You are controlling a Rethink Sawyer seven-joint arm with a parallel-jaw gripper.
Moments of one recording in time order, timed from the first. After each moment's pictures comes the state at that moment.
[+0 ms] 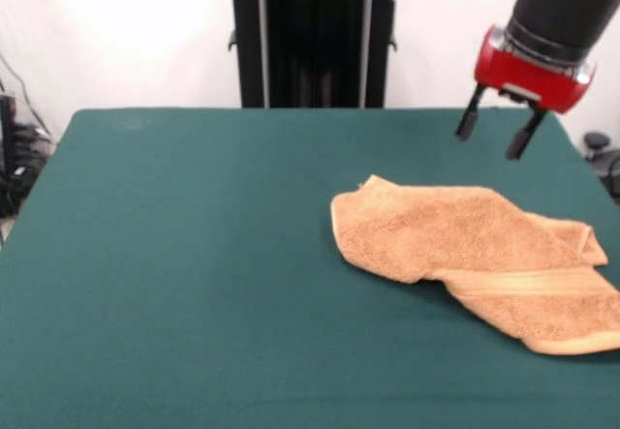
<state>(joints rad) 0.51 -0.33 -0.63 1.48 0.61 0.73 1.83</state>
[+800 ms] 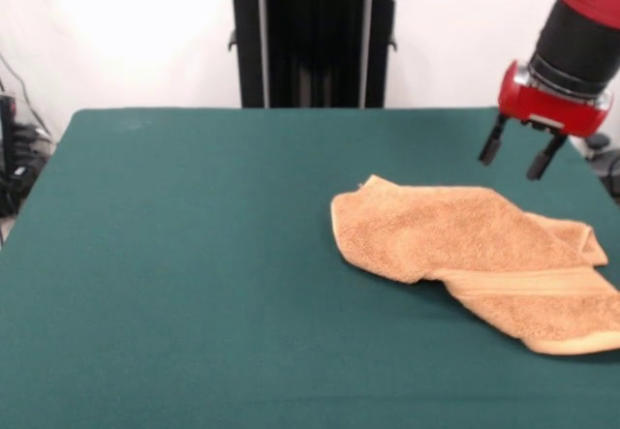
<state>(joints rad) 0.51 -0.33 -0.53 1.48 0.52 0.67 1.83</state>
